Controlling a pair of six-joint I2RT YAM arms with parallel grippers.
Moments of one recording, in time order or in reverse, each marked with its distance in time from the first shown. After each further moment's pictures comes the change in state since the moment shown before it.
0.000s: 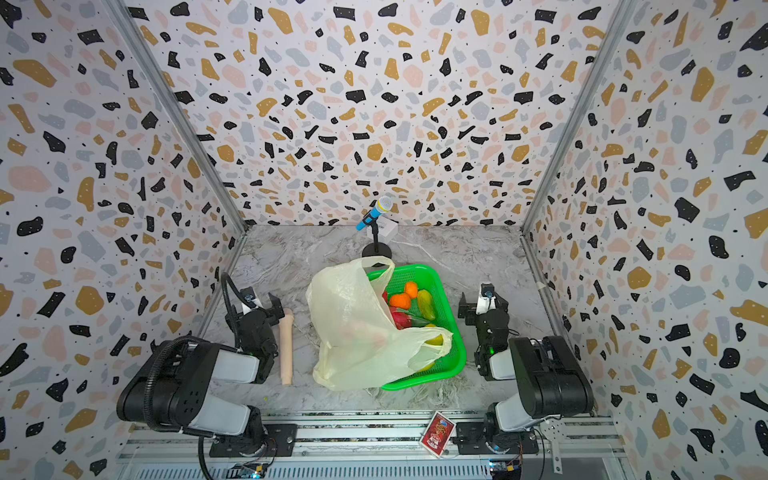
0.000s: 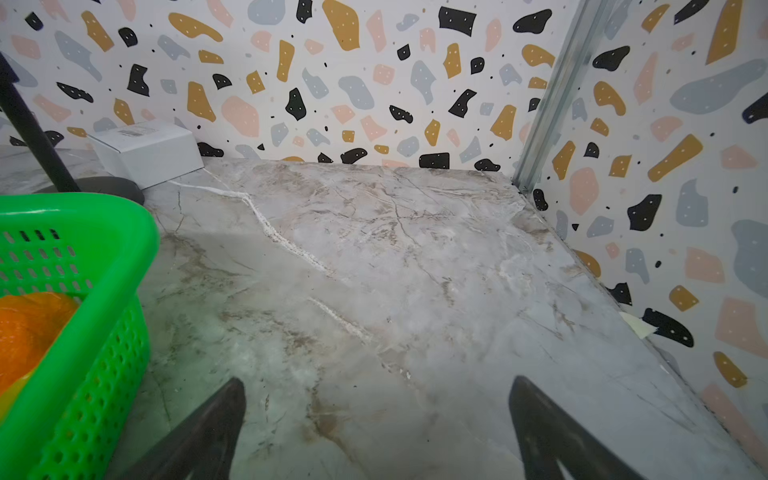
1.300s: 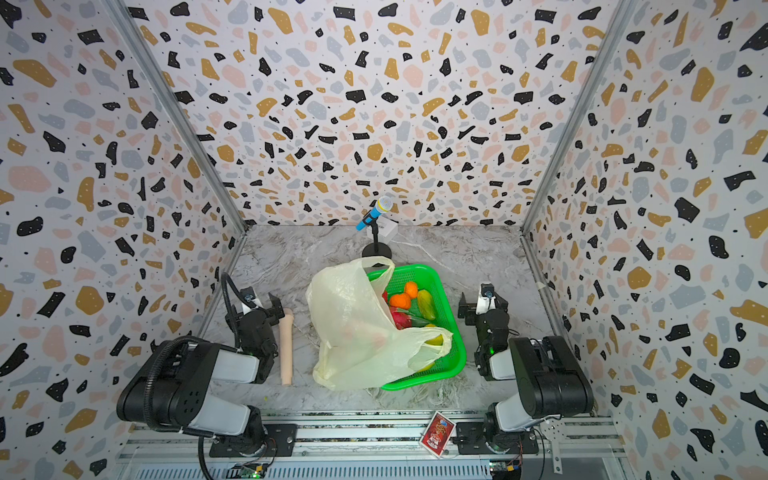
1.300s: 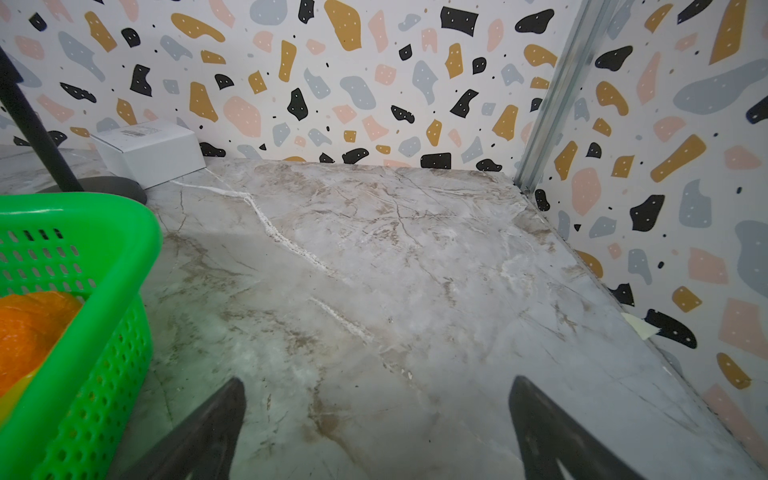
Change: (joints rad) left arm 0.000 0.000 0.000 -0.003 0.000 0.000; right arm -0.015 0.000 0.000 0.000 -0.025 0.001
